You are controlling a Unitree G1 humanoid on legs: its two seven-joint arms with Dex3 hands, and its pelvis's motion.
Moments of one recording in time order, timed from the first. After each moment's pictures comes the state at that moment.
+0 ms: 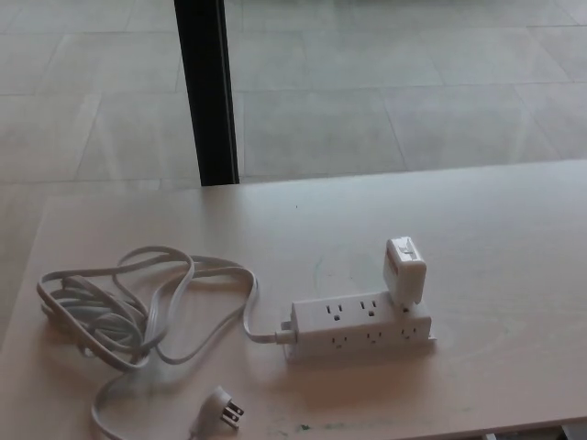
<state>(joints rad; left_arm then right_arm) 0.03 0.62 0.58 1.11 -0.13 -0.11 0.02 0.11 -0.51 -0.61 0.69 0.12 -0.04 0.04</state>
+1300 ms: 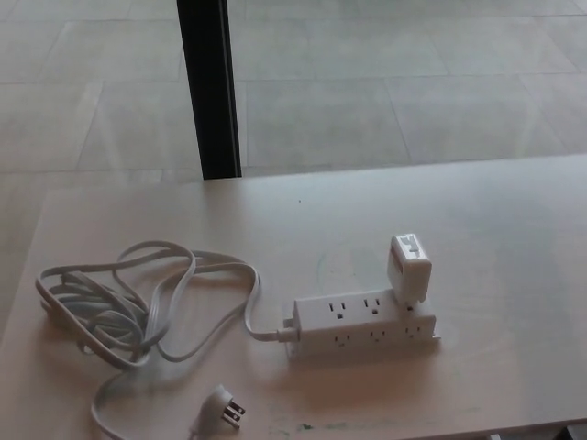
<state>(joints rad) 0.00 0.62 0.58 1.14 -0.21 -0.14 0.02 -0.64 -0.78 -0.01 0.31 0.05 0.15 0.14</state>
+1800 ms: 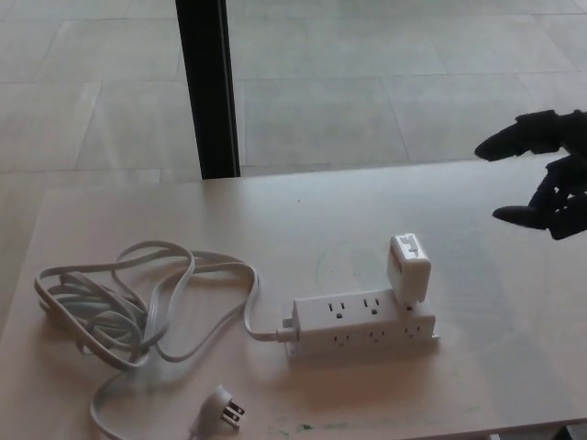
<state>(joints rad) 0.01 0.63 0.57 1.13 -0.22 -0.14 -0.01 -0.73 -0.73 0.31 0.32 -0.11 0.17 0.32</state>
